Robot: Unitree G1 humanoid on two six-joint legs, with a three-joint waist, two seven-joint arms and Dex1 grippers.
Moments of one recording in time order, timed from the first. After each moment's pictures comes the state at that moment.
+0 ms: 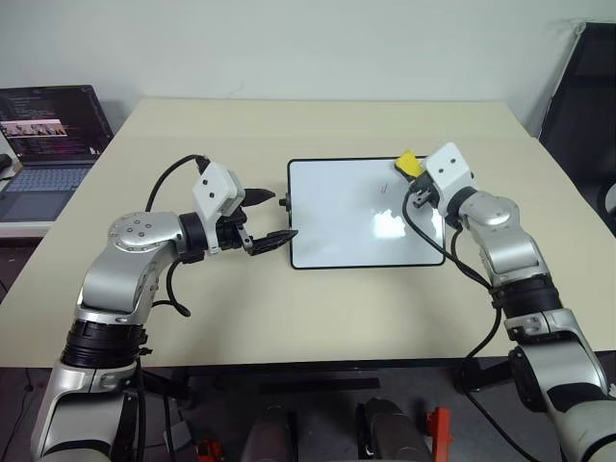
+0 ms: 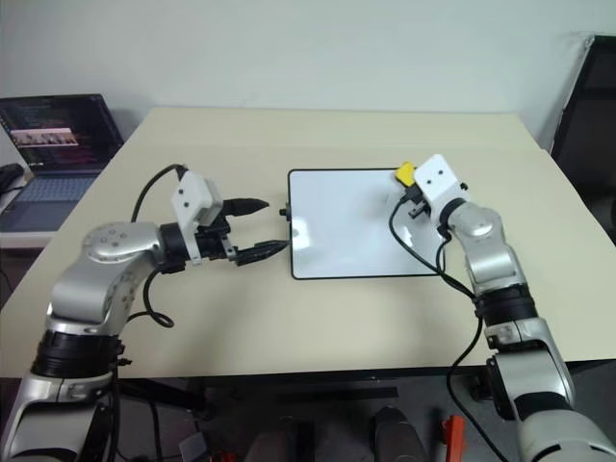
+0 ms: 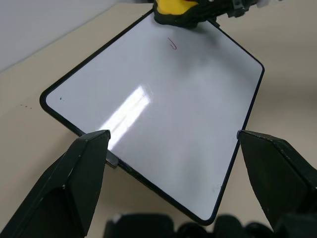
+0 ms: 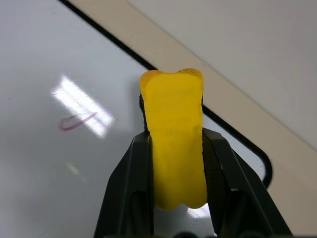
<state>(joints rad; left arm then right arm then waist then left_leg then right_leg) -0.54 0.70 0.01 -0.08 -0.35 0.45 -0.95 -0.72 -0.46 0.14 0.29 -0.09 0.23 0.54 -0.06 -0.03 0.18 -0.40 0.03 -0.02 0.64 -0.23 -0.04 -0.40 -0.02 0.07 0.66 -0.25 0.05</state>
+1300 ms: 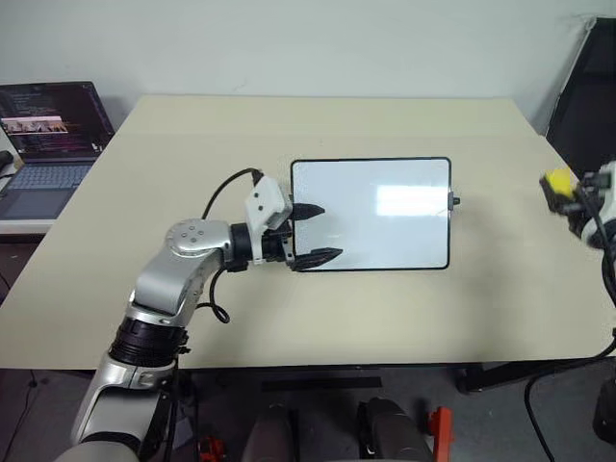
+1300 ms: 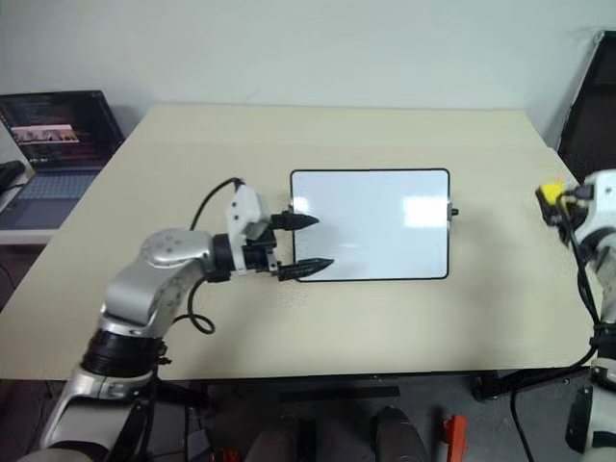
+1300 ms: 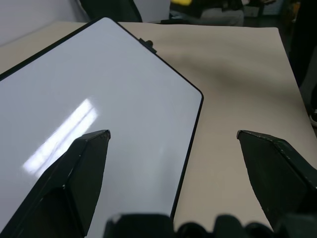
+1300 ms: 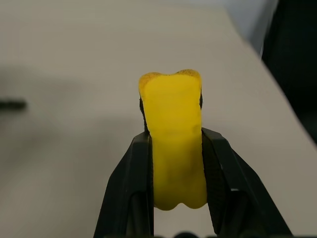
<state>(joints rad) -0.58 0.55 -0.14 -0.12 -0.37 0.48 -0.98 -0.50 -0.78 -0.33 0.42 0.21 0.55 0.48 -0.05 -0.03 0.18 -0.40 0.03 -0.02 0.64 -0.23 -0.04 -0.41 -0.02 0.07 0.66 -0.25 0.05</state>
